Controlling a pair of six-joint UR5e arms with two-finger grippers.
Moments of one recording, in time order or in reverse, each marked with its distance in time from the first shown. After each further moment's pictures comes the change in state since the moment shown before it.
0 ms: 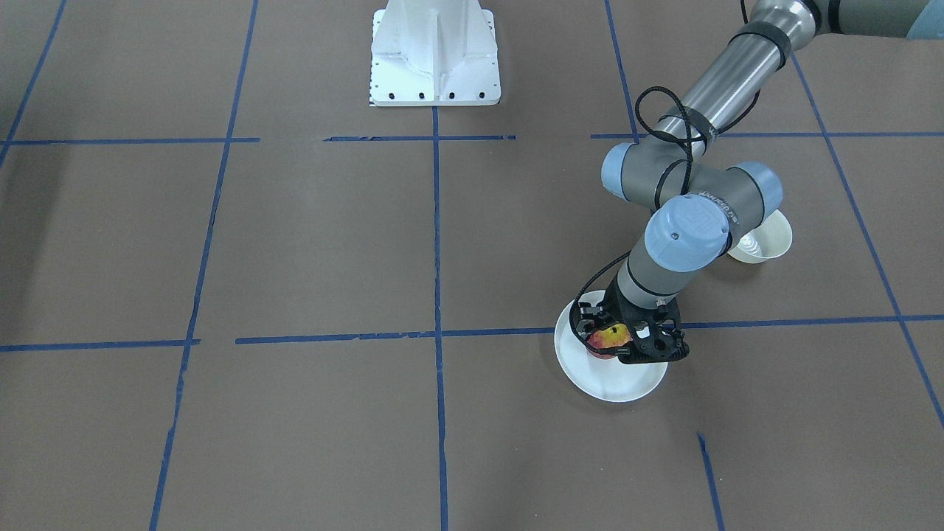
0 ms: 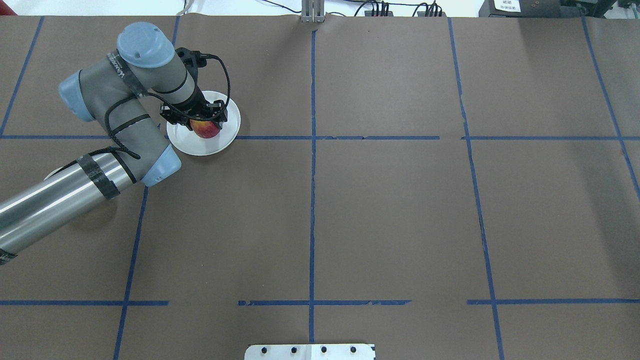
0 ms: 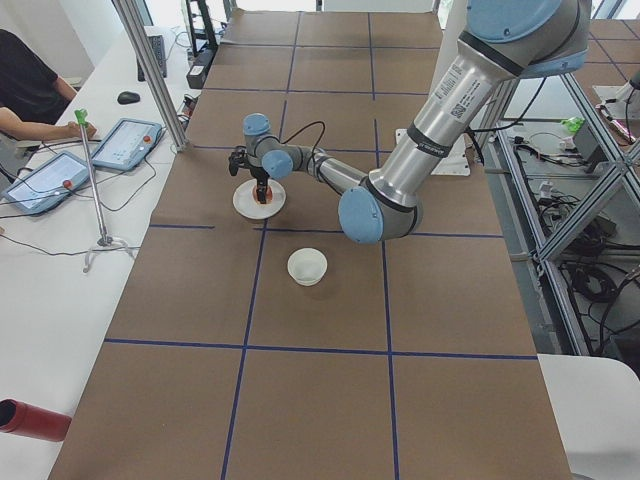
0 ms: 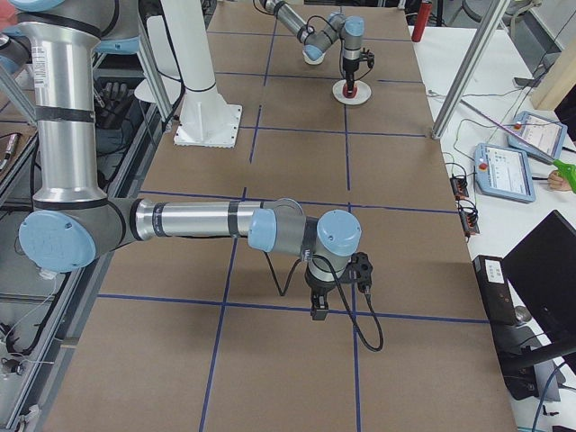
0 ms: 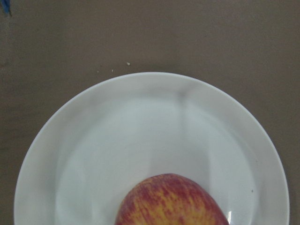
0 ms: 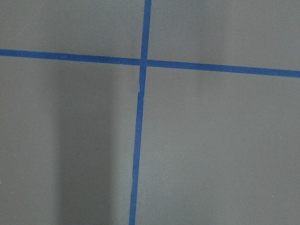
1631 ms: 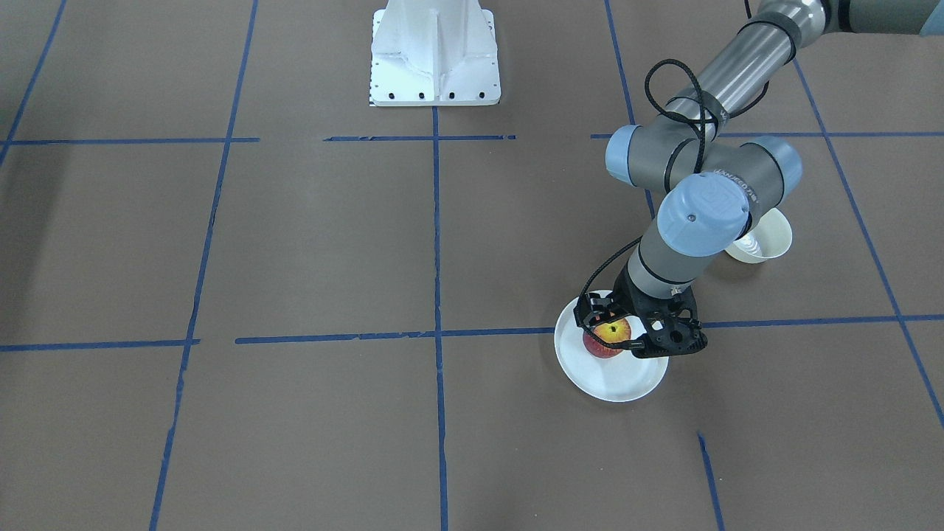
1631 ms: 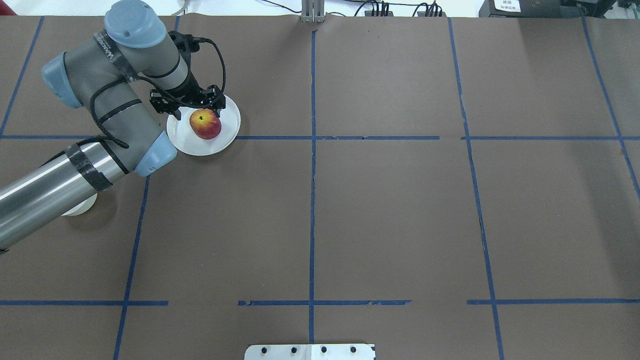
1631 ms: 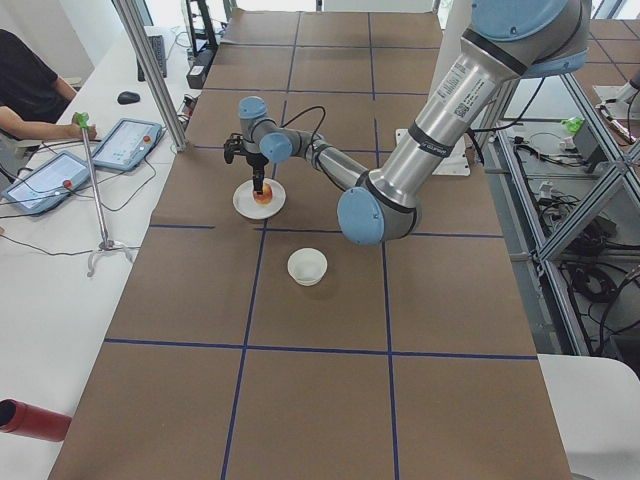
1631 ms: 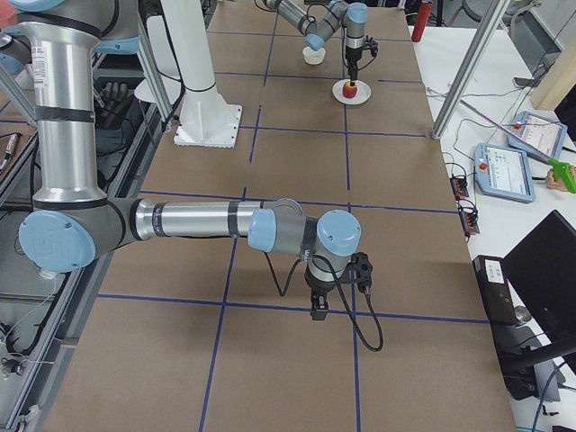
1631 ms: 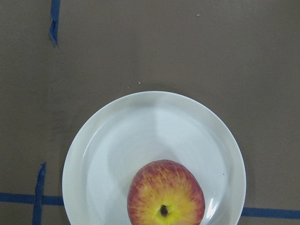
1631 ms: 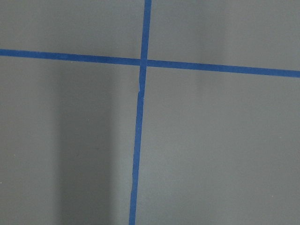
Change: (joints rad) left arm -0.024 0.003 -0.085 0.114 -0.006 0.003; right arm 0.000 0.000 0.000 0.000 0.000 0.000
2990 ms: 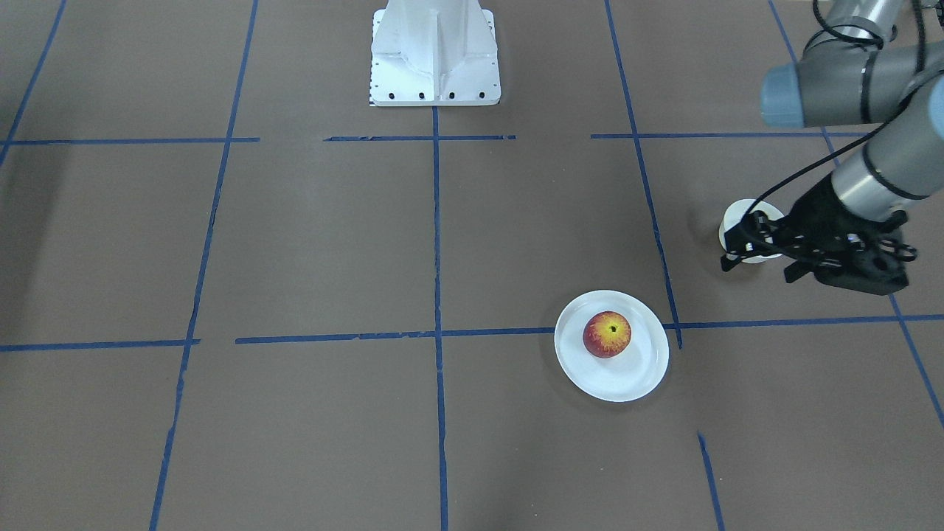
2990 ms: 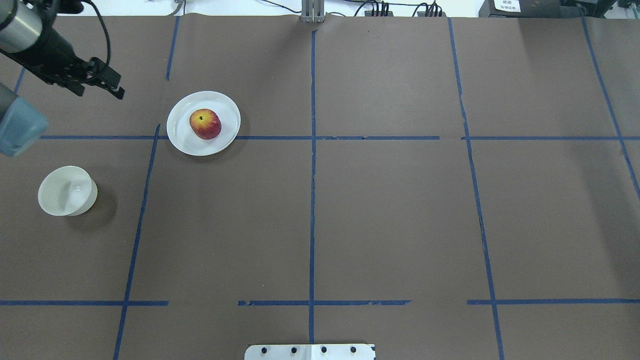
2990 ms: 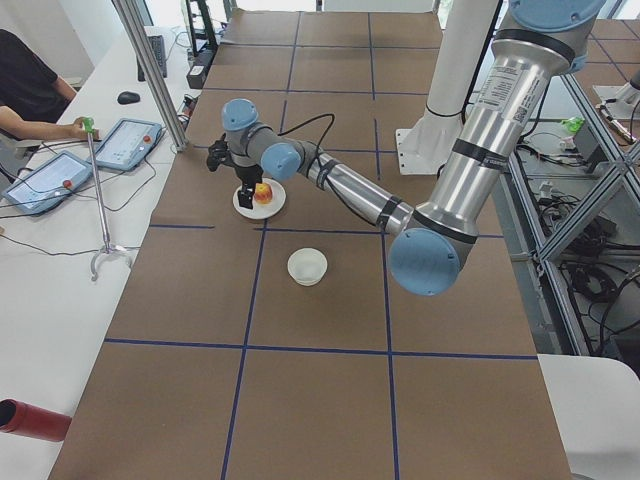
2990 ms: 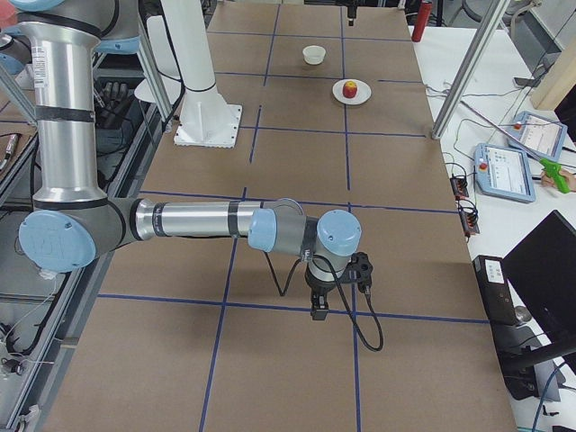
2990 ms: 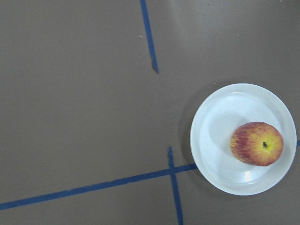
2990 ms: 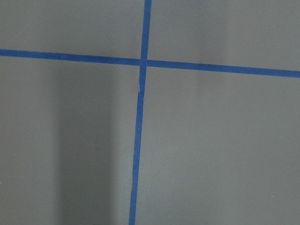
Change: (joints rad) left arm -0.227 0.260 -0.350 0.132 -0.242 0.365; right arm 0.000 0.000 0.000 0.001 0.000 0.000
